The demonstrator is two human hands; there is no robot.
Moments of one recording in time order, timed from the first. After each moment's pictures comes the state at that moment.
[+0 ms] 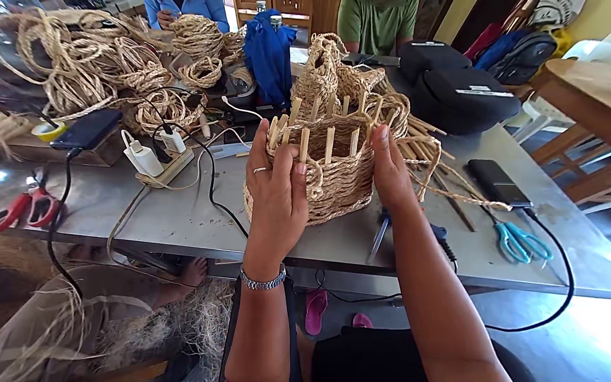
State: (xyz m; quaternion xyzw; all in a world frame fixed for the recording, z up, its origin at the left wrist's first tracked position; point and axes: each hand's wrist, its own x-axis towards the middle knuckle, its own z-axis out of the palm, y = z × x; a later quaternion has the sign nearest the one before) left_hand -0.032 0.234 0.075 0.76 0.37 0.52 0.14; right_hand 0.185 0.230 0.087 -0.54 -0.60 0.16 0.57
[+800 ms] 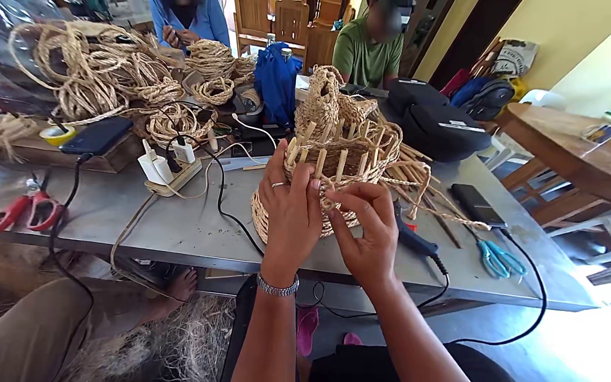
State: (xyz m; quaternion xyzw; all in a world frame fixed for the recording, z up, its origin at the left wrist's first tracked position) left_hand -0.027 0.242 0.067 0.74 0.36 0.56 0.12; right_hand 0.097 0.173 0.070 -0.42 -0.69 -0.12 0.58
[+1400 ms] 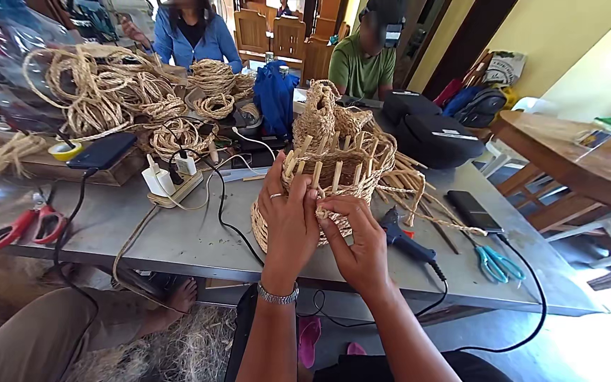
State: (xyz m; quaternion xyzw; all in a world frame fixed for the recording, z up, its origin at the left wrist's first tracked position) left_hand -0.026 0.242 0.064 0.73 0.37 0.57 0.14; right_hand 0.094 0.173 0.073 -0.43 -0.71 -0.06 0.56
